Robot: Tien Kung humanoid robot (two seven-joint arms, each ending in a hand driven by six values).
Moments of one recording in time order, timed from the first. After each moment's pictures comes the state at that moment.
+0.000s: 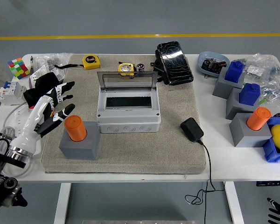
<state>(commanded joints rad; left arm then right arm) -0.01 0.40 -1.09 -1.47 1.28 0.25 -0.44 0.25 -0.21 0.70 0.18 -0.21 -0.10 -0.13</state>
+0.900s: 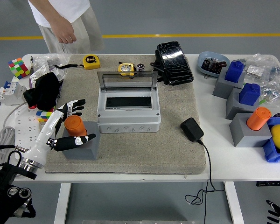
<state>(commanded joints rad) -0.02 0.37 -0.98 -1.38 1.29 0.34 -0.48 0.24 -0.20 0.72 0.18 -0.21 -0.10 -0.13</state>
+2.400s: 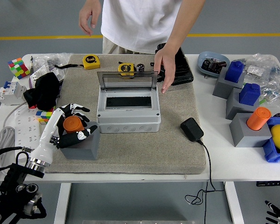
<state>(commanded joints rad) -0.08 0.33 -0.91 -1.30 1.07 0.32 -0.61 0.24 -0.20 0.71 0.18 -0.20 -0.11 -0.13</state>
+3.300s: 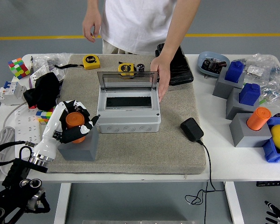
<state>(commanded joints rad) -0.13 0.33 -0.88 -1.31 1.07 0.33 -0.65 0.23 -0.19 0.71 0.18 -0.20 -0.11 -0.12</state>
